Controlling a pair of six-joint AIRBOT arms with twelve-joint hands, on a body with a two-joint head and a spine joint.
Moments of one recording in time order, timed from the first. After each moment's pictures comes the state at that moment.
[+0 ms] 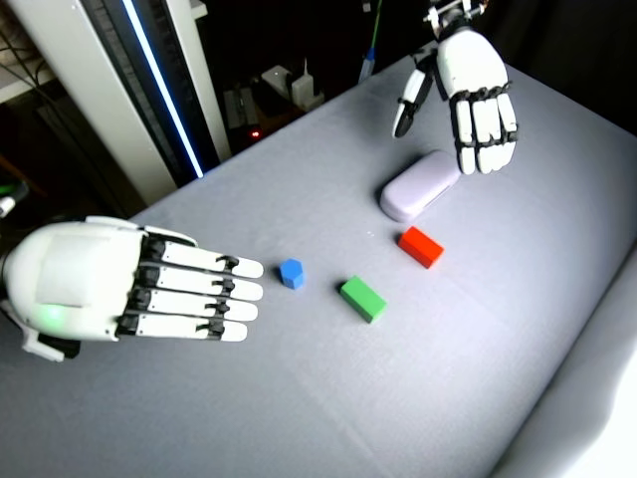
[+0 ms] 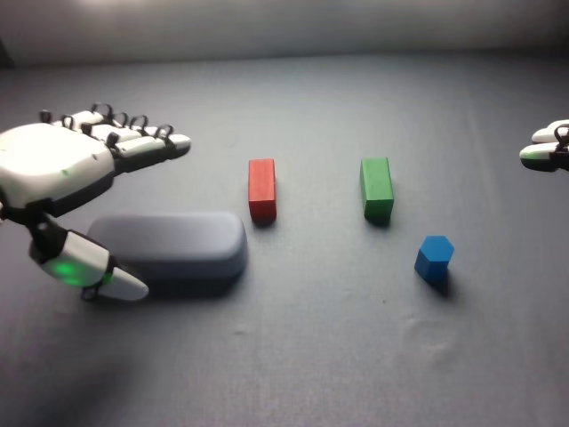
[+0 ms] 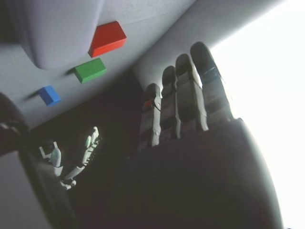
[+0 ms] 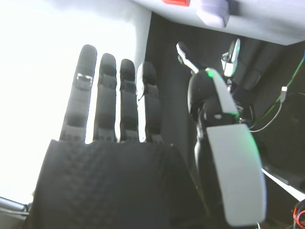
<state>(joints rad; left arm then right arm) 0.89 -0.90 1.14 -0.06 -0.58 0.86 -1.00 -0.82 1.15 -0.13 1.11 -0.49</state>
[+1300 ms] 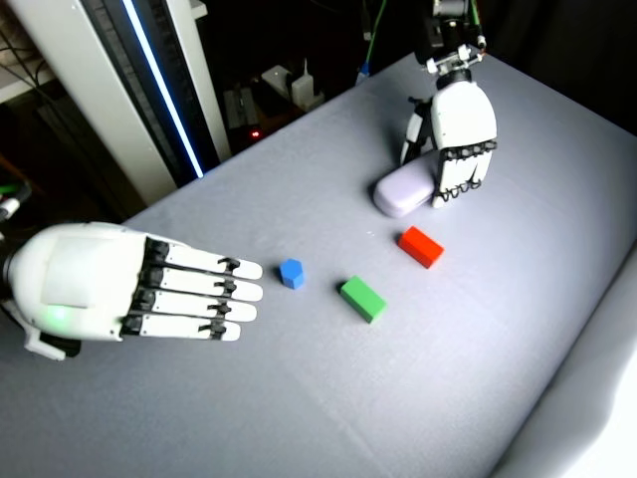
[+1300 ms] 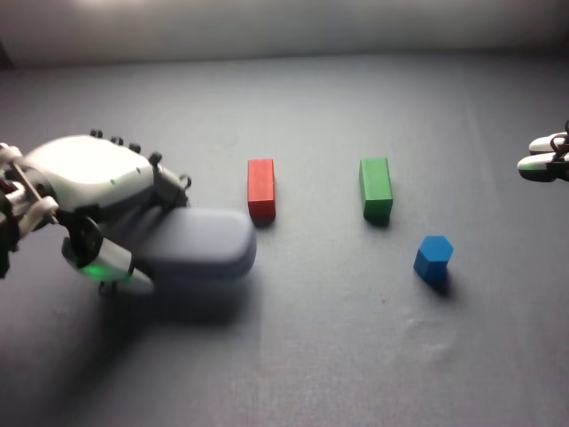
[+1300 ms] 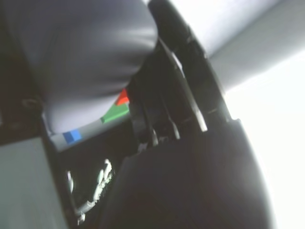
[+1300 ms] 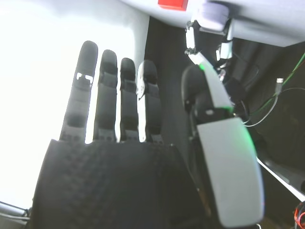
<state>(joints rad) 0.82 -0.97 1.18 -0.08 -0.47 0.93 -1.00 -0.83 1.15 -0.14 1.09 -0.48</state>
